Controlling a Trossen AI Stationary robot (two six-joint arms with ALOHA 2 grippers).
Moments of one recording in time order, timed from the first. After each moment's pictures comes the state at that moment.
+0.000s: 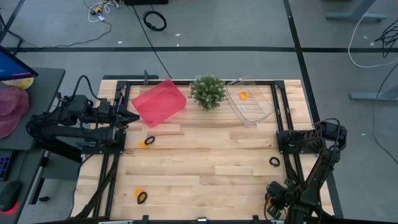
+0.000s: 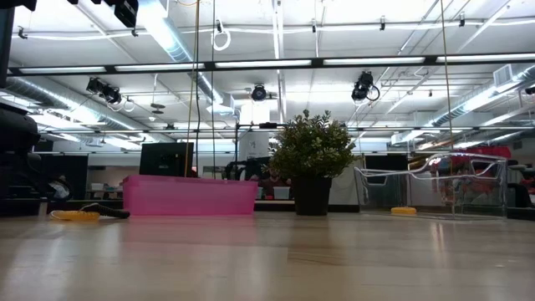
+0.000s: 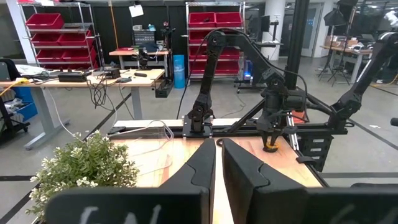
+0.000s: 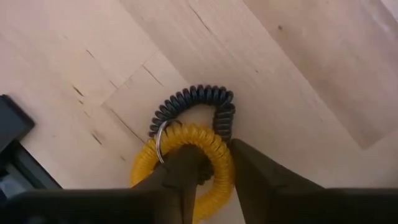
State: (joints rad) left arm 0.00 0.39 0.79 -0.39 0.00 0.00; right arm 1.27 1.77 0.98 -0.74 0.17 1.98
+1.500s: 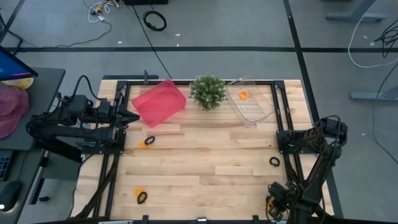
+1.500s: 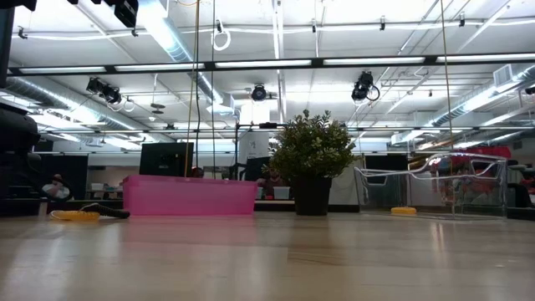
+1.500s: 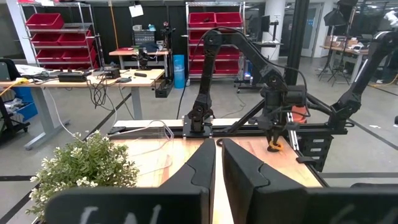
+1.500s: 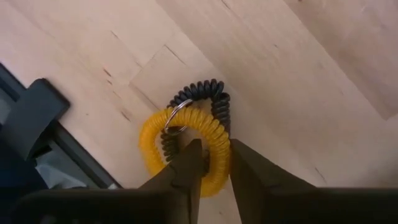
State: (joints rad) left arm 0.00 0.39 0.78 -0.39 0.00 0.00; right arm 1.27 1.72 0.98 -0.70 0.16 2.02
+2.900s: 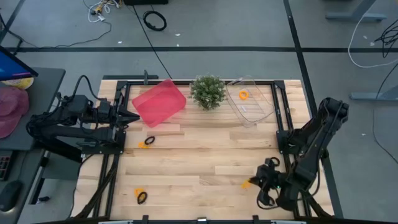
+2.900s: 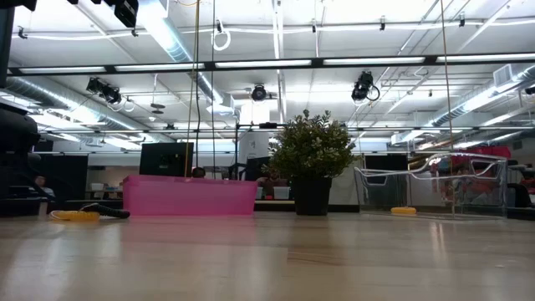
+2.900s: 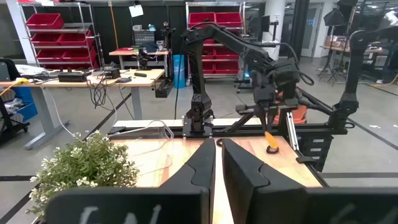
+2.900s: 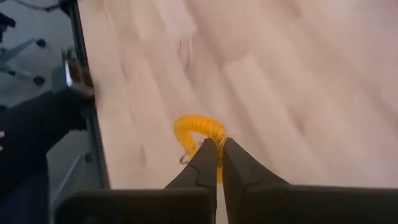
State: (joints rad) left arm 0.00 0.39 0.78 -0.39 0.00 0.00; right arm 1.01 1.41 0.98 -0.72 0.64 1.33
